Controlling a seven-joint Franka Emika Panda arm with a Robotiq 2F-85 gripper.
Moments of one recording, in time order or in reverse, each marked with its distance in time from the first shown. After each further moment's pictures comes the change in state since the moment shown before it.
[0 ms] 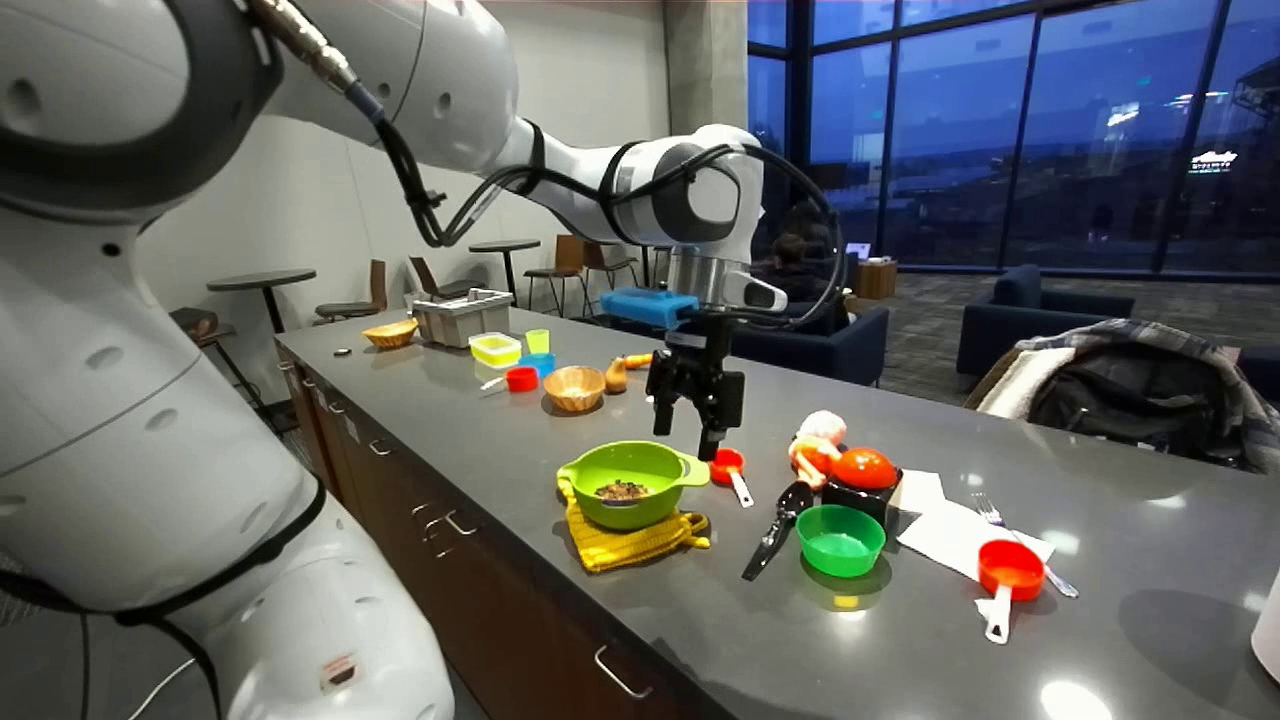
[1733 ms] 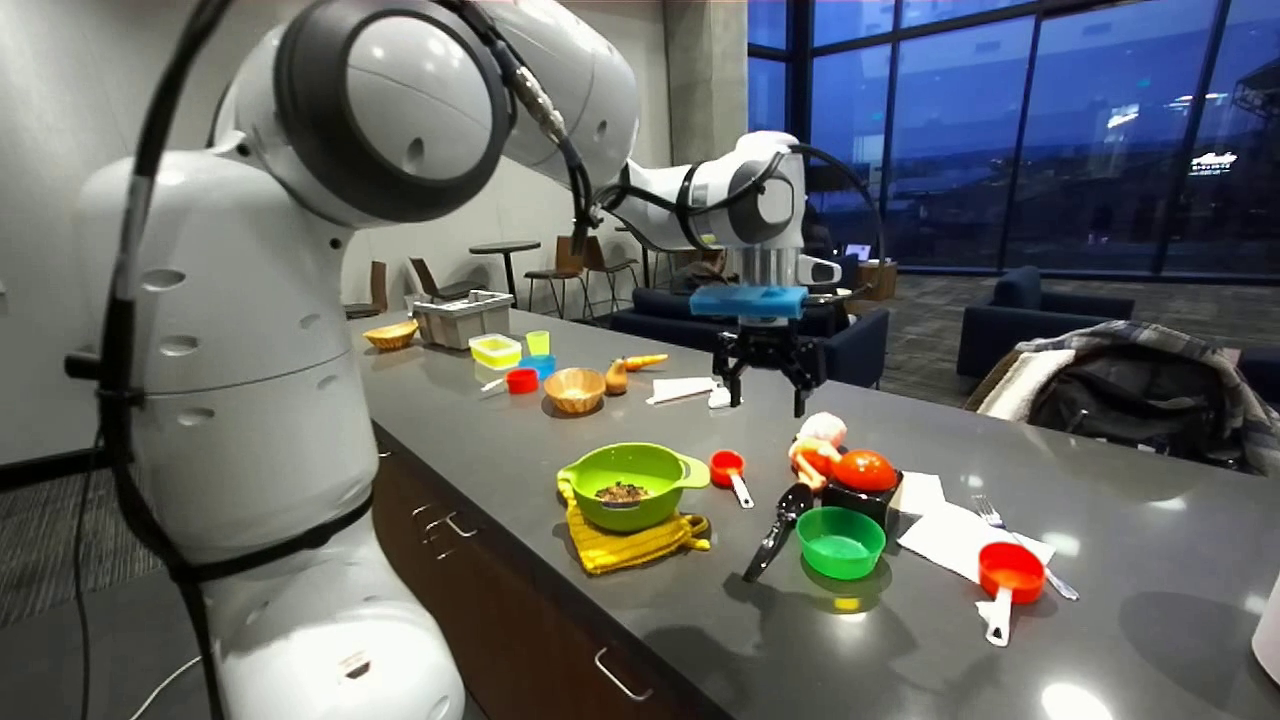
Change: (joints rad) arm 0.057 0.354 -0.039 0.341 -0.083 0.195 -0.366
